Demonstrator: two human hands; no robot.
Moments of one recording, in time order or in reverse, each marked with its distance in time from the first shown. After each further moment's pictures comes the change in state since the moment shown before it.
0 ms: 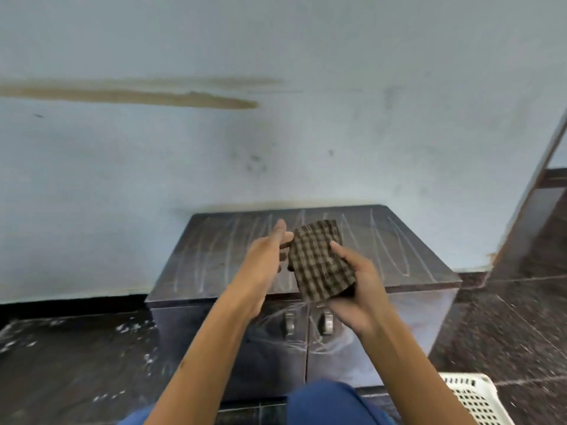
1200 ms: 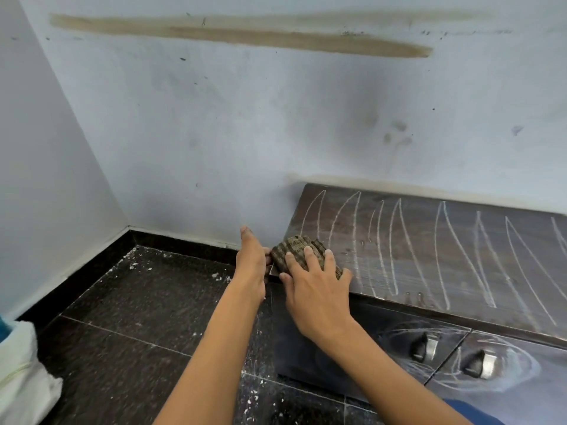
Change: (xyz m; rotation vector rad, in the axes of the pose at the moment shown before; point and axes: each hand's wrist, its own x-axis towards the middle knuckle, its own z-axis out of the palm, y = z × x) left_hand 0.065 -0.108 -0.213 -0.336 0.532 -0.386; right_hand 0.121 0.207 0.089 -2.356 -0.131 -0.363
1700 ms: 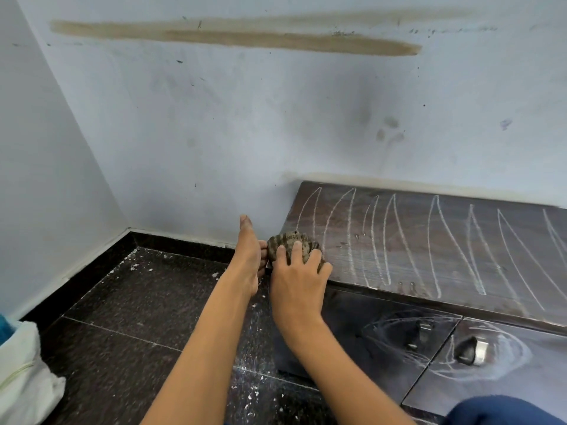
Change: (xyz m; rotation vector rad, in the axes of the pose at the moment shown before) left_hand 0.000 -0.003 0.000 0.069 -0.014 0.076; right_hand 0.001 -0.030 0.018 -0.068 0.129 0.168
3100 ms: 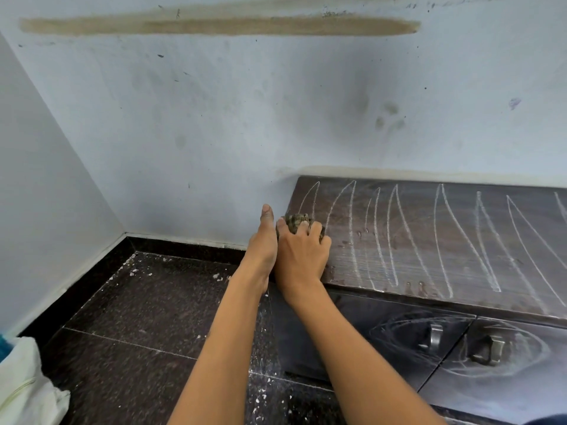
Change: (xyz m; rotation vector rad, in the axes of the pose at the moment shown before) left_hand -0.006 0.015 0.019 0.196 -0.107 0.053; right_hand 0.064 0.001 0.002 0.106 0.052 0.021
